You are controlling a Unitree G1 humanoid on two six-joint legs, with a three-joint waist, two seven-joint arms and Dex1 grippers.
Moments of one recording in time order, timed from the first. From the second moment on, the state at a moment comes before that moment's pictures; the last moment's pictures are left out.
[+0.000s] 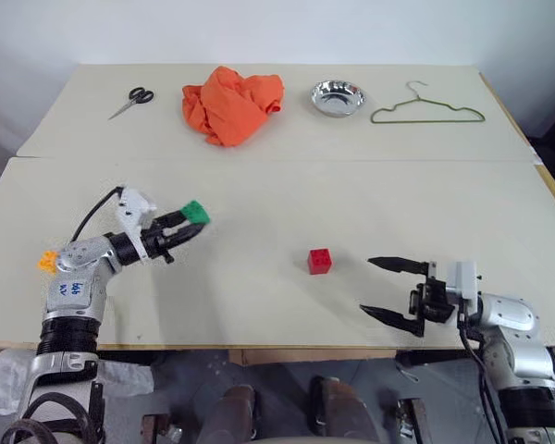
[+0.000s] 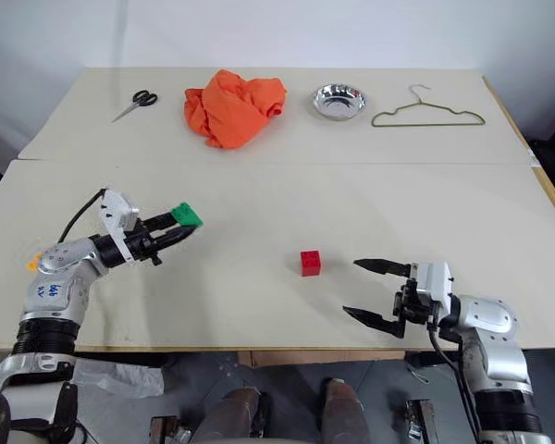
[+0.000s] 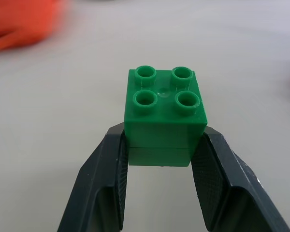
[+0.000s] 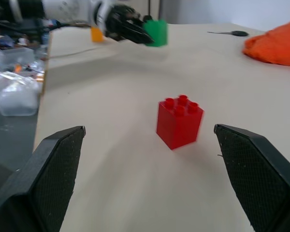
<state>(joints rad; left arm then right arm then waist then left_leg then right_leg) -0.48 0.62 0.08 0.30 -0.35 0.09 -1.09 -0.06 -0.58 -0.18 0.05 0.54 -0.16 1.35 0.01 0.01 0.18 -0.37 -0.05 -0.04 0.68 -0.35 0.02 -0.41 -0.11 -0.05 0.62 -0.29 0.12</state>
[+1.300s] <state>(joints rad) -0.15 0.68 0.38 -0.01 -0.44 0.02 -1.06 -0.18 -0.56 -0.09 0.01 0.59 -0.08 1.37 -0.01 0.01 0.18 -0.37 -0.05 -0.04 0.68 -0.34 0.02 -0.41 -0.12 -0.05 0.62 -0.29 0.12</state>
